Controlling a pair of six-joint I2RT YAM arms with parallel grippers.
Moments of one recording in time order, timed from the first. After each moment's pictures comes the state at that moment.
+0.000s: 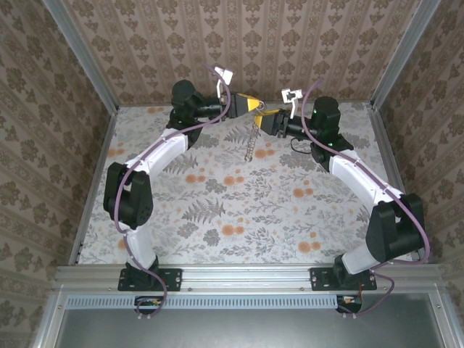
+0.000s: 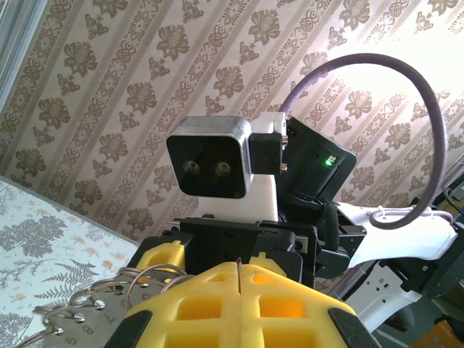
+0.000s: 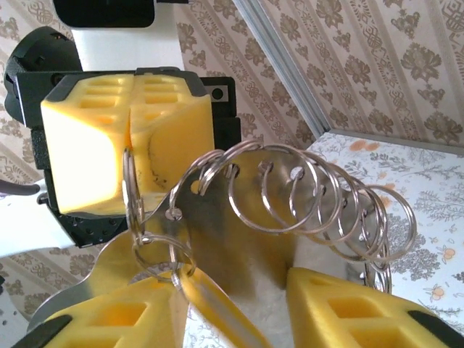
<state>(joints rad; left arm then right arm) -0.48 1.87 1.57 0.68 1.18 -0.92 0.26 1.51 1.17 0.28 -0.84 0.52</state>
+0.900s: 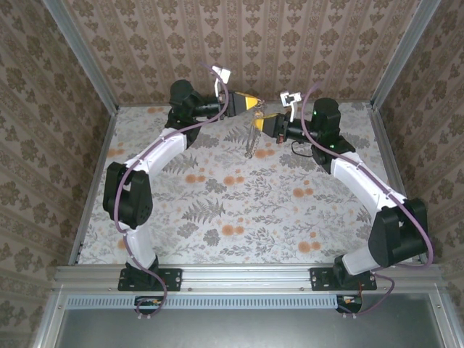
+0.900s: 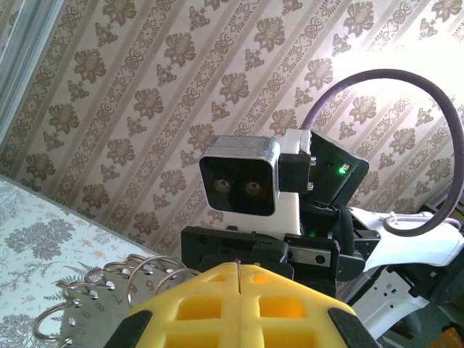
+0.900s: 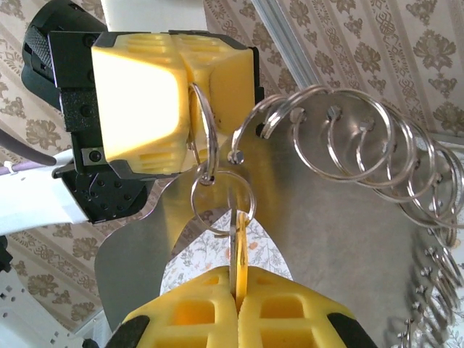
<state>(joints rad) -0.47 1.87 1.56 0.69 1.18 -0.93 0.26 1.46 1.17 0.19 -0.85 0.45</state>
